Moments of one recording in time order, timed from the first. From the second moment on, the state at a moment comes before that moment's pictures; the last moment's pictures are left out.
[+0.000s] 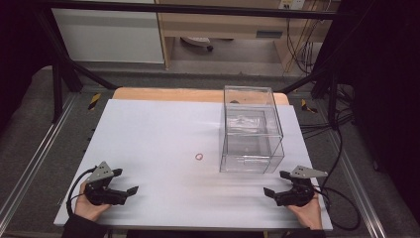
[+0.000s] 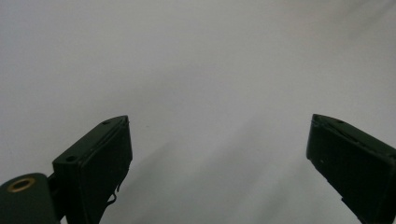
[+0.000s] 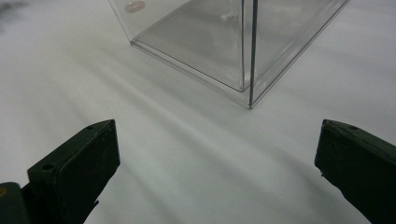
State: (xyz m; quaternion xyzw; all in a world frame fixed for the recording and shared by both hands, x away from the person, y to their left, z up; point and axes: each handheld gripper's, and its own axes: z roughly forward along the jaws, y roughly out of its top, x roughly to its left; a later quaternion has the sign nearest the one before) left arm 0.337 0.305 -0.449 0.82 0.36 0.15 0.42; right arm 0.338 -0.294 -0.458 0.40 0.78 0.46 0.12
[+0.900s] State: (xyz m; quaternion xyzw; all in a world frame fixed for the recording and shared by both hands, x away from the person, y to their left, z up) left arm 0.340 0.288 -0.439 0.81 0.37 0.15 0.42; right arm 0.338 -0.294 -0.457 0.40 0.78 0.46 0.12
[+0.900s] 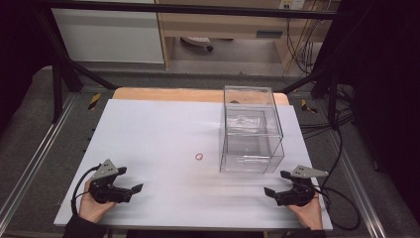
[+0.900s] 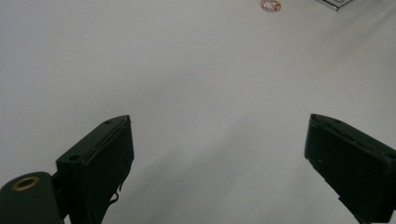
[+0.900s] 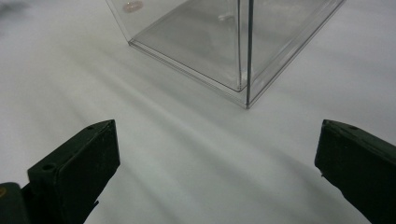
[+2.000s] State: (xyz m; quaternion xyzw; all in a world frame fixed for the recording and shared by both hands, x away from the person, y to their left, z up) left arm 0.373 0.211 -0.418 0.83 0.35 0.15 0.41; right arm 0.339 -0.293 -0.458 0.40 0.79 0.45 0.12
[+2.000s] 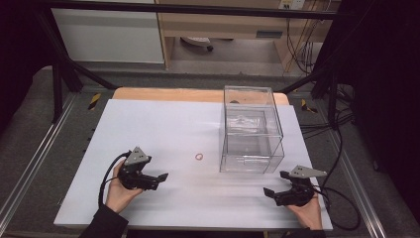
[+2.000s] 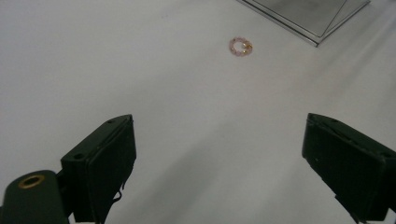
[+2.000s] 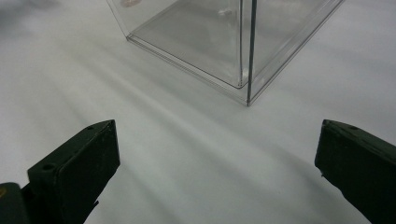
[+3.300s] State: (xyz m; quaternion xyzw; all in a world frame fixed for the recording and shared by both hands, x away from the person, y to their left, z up) left arm 0.440 0.111 -0.430 0.83 0.38 0.13 0.38; right arm 0.339 -0.293 -0.458 0.40 0.79 0.45 0.12
